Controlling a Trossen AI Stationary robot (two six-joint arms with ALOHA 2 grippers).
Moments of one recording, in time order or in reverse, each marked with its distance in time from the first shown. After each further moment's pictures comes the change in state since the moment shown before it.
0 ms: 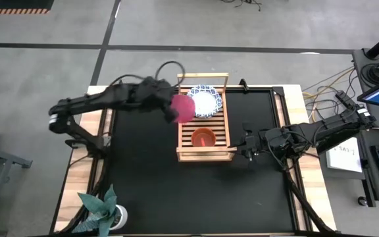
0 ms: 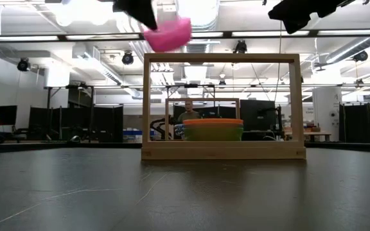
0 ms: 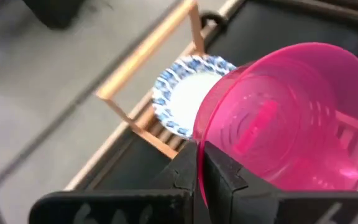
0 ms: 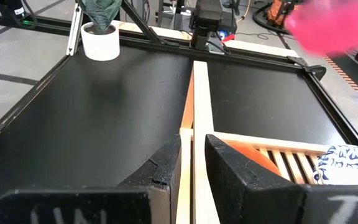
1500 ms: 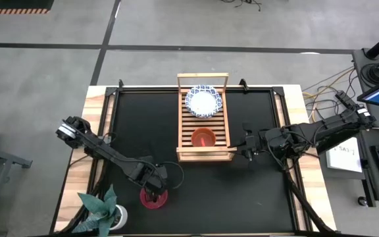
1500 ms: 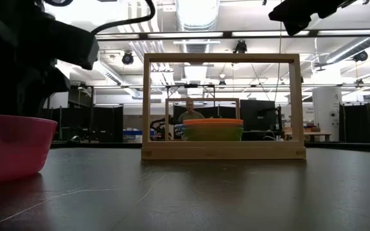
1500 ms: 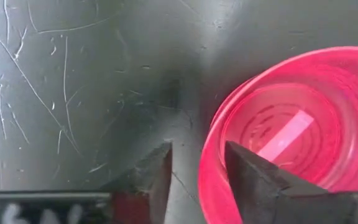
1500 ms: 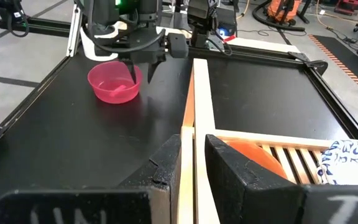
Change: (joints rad) left arm -0.631 0.195 -0.621 0.194 0.449 -0.503; right arm 0.000 0.000 -0.005 0.000 0.000 0.027
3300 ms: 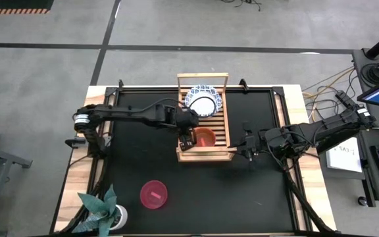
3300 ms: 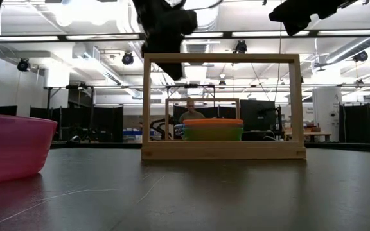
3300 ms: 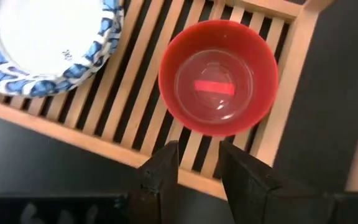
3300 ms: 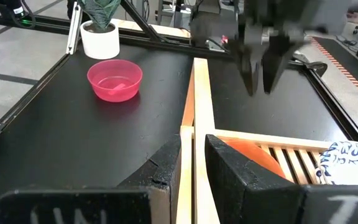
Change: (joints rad) left arm 0.567 0.117 0.559 -0.115 -0.105 0.518; right arm 0.000 0.000 -0.001 -0.001 0.000 -0.015
